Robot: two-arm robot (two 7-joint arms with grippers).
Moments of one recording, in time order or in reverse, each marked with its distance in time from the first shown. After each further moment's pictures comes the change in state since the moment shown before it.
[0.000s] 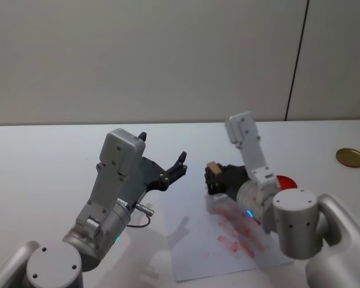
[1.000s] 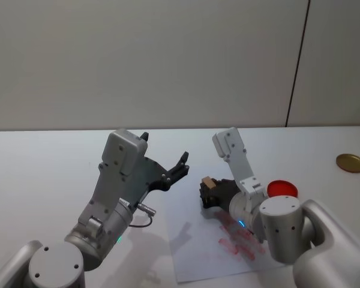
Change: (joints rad) left arm 0.000 0.000 0.000 0.000 0.000 0.000 0.000; right arm 0.051 -0.037 -0.021 0.167 -0.039 0.000 0.004
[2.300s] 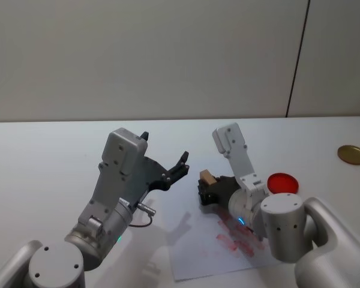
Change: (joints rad) left arm 0.000 0.000 0.000 0.000 0.000 0.000 0.000; right arm -0.021 0.003 0.002 -0.070 0.011 0.025 0.005
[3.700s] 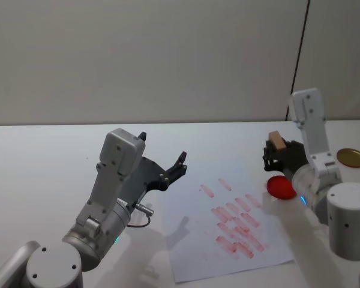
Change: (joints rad) left arm 0.000 0.000 0.000 0.000 0.000 0.000 0.000; right arm -0.157 0.131 0.103 -0.420 0.009 0.065 -0.175
